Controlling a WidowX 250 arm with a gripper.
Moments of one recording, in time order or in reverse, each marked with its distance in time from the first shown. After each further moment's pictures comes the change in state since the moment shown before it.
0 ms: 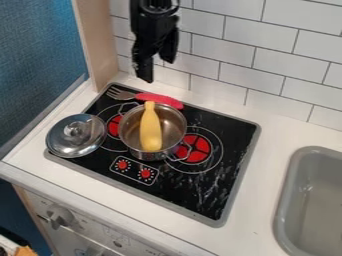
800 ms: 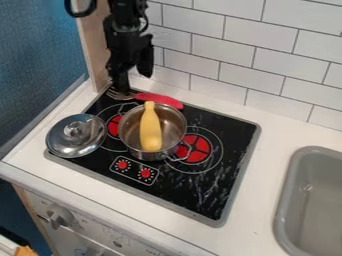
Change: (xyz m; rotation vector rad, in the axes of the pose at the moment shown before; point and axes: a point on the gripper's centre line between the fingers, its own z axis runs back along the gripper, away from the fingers) arm 0.029 0.009 -0.048 0.022 0.067 -0.047
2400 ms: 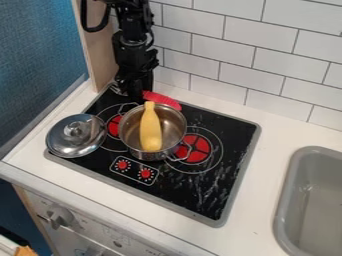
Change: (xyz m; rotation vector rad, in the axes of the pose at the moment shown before) arm -0.005 -0.002 -0.027 0.084 0.054 0.040
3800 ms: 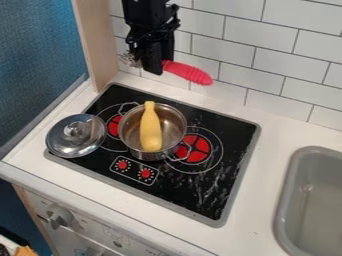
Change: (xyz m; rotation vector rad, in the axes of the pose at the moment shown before) arm -0.085 0.037 0.116 -0.049 0.067 -0.032
